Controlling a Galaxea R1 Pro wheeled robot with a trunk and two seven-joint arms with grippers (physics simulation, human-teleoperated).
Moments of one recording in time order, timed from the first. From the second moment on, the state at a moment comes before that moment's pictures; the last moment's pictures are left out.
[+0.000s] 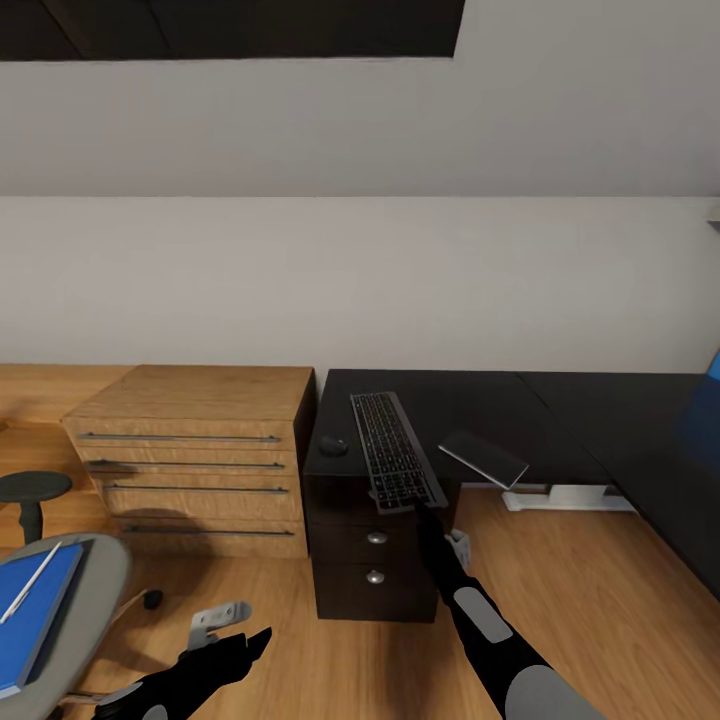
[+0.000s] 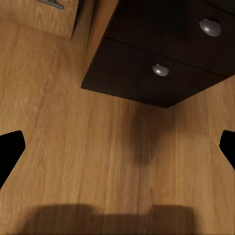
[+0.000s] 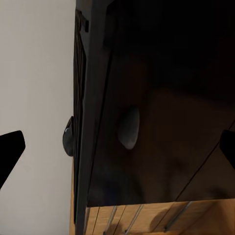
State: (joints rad) left arm 0.04 0.05 -0.04 -1.53 0.44 0.66 0.04; right arm -0.57 0.11 0.09 -0.47 -1.35 -0.02 0.44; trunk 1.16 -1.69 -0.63
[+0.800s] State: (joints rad) left arm 0.04 0.05 -0.04 -1.53 0.44 0.66 0.04; right arm -0.57 0.11 0.09 -0.47 -1.35 -0.02 0.43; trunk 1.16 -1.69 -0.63
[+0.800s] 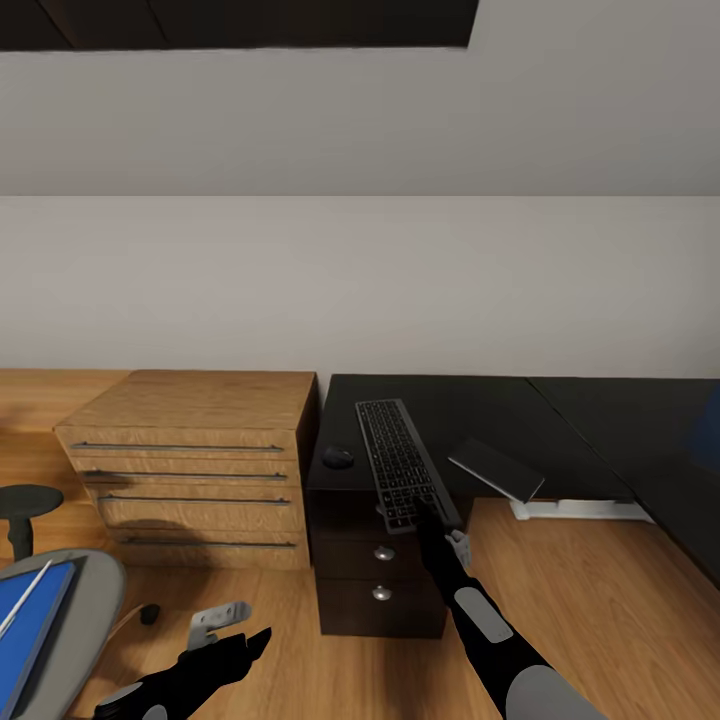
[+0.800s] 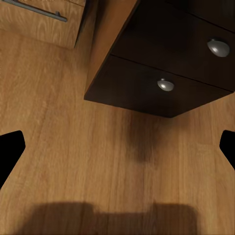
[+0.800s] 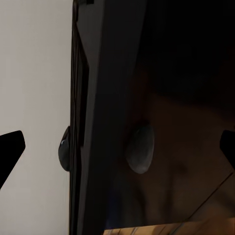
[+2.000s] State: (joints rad) left arm 0.04 0.04 -0.04 -1.53 0.37 0.60 0.14; right arm -0.57 0.11 0.09 -0.52 -1.34 -0.02 0.47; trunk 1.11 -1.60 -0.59
